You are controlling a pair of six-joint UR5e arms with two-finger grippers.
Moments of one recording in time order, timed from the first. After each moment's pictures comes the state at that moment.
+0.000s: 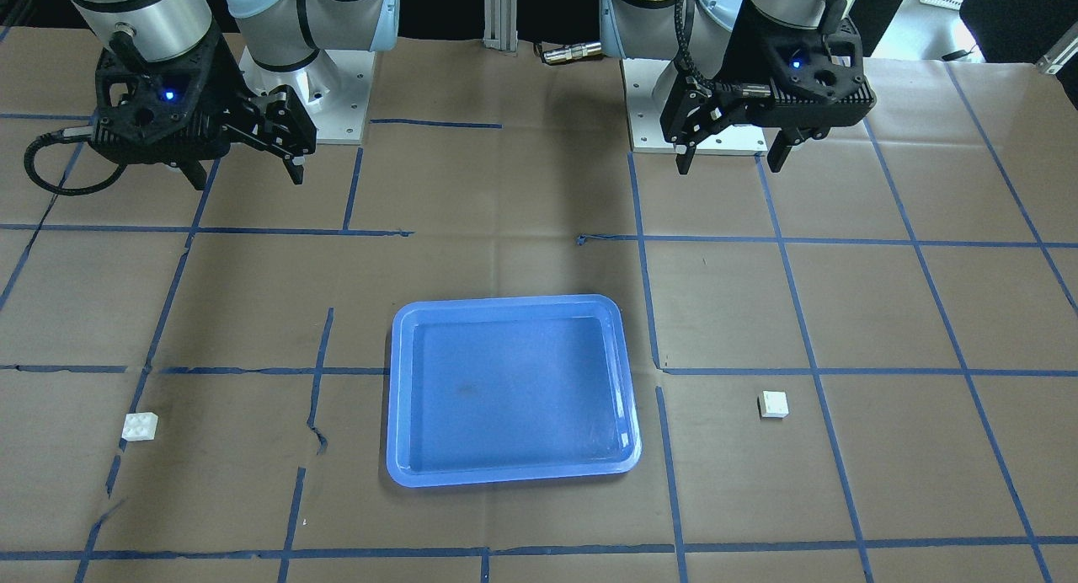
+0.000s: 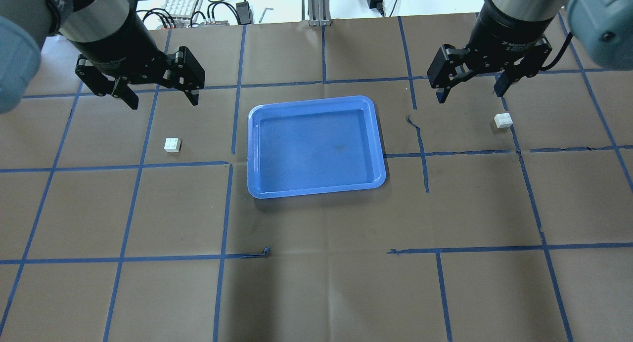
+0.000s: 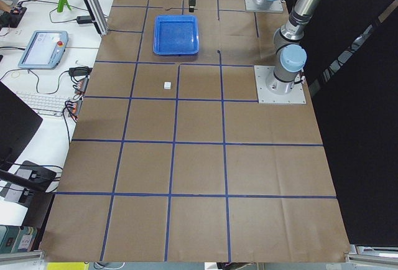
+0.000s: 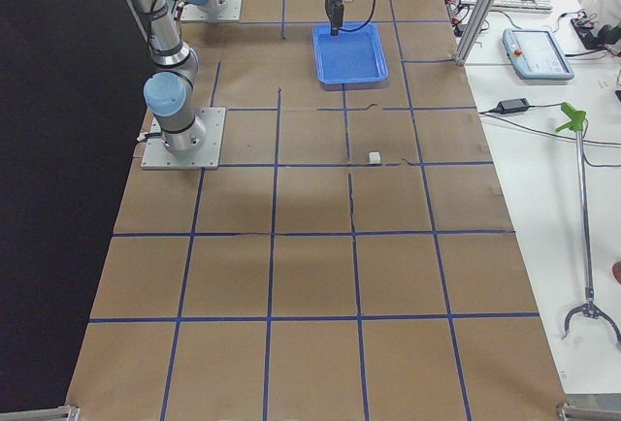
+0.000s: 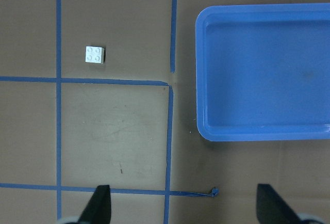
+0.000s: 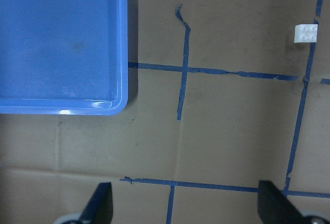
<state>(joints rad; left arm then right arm) -1.61 -1.53 -1.54 -1.59 1.60 -0.08 1.58 -1.57 1.53 -1.52 -1.55 -0.09</state>
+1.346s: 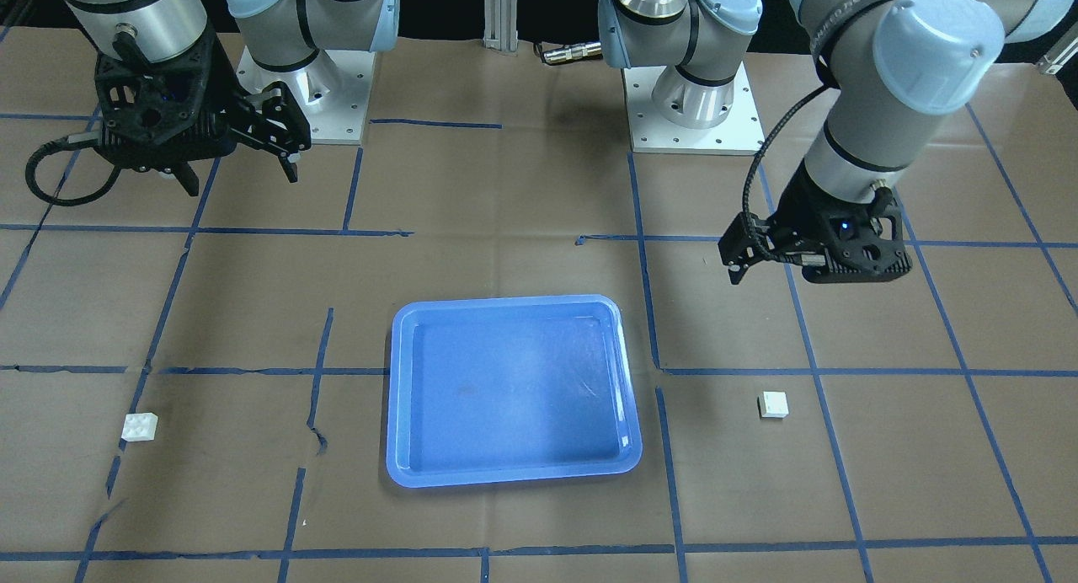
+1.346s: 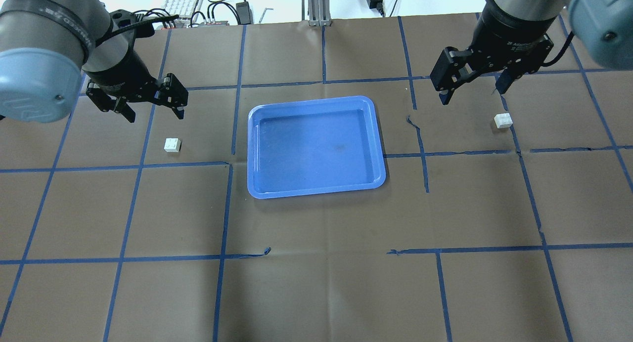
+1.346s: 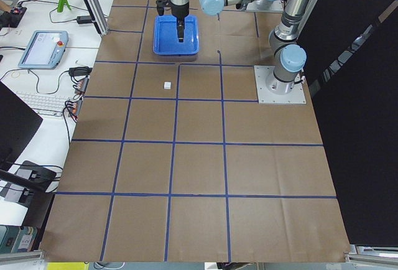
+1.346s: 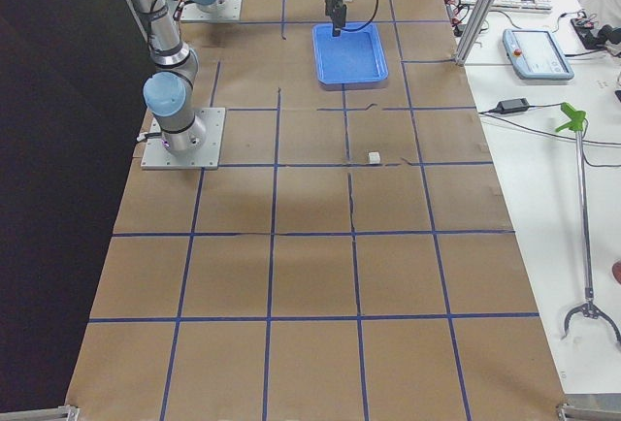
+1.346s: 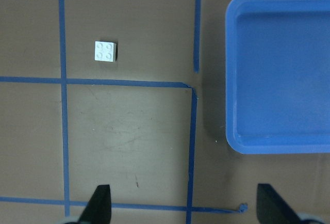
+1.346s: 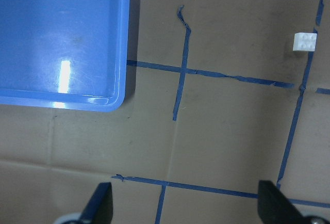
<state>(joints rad) -1.42 -1.69 -1.72 -1.27 1.59 0.15 1.56 -1.57 1.53 -1.53 -1.56 -0.28</state>
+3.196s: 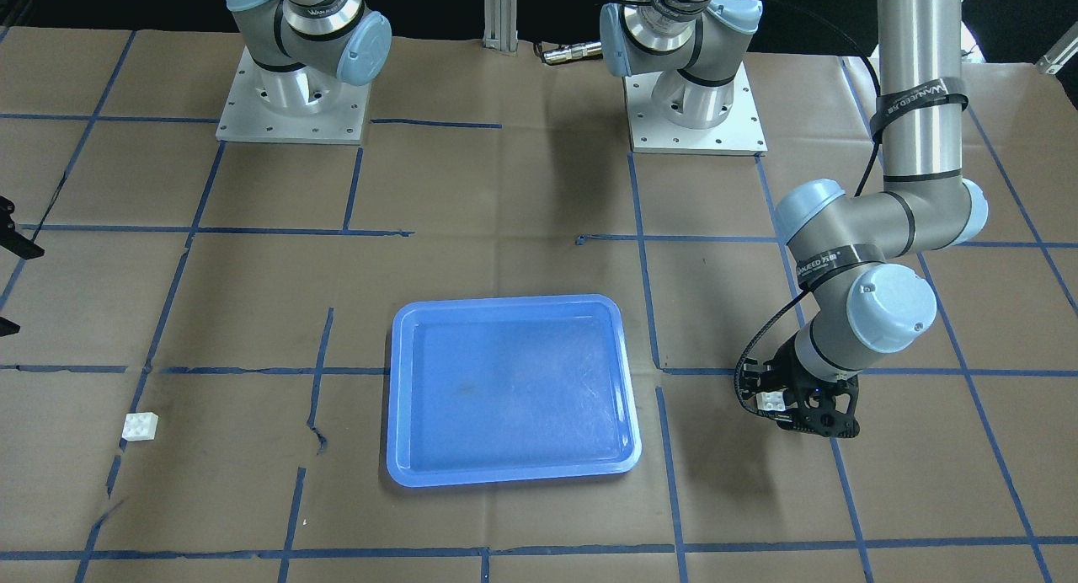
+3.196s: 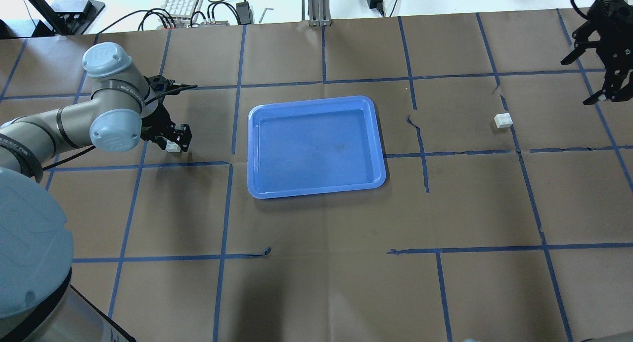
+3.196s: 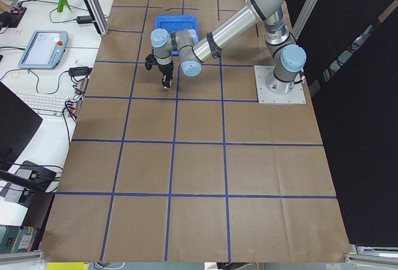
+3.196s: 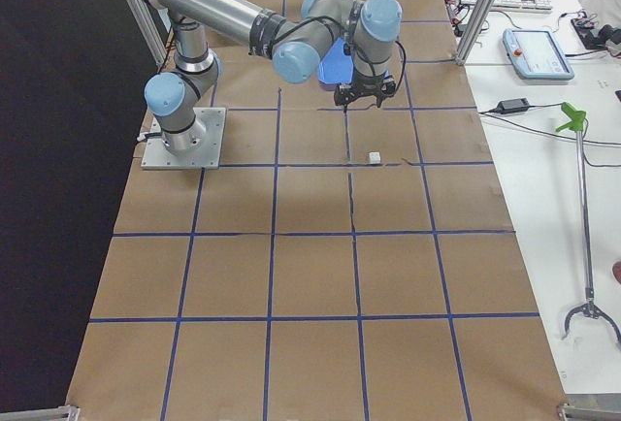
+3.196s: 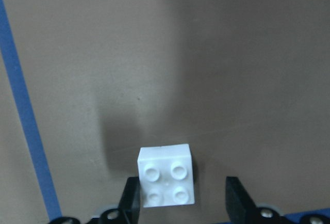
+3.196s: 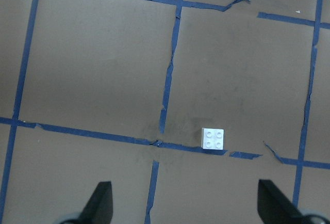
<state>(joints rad) -1.33 -2.05 -1.80 -0.90 1.60 0.38 1.05 -1.34 1.53 -1.65 -1.33 -2.23</state>
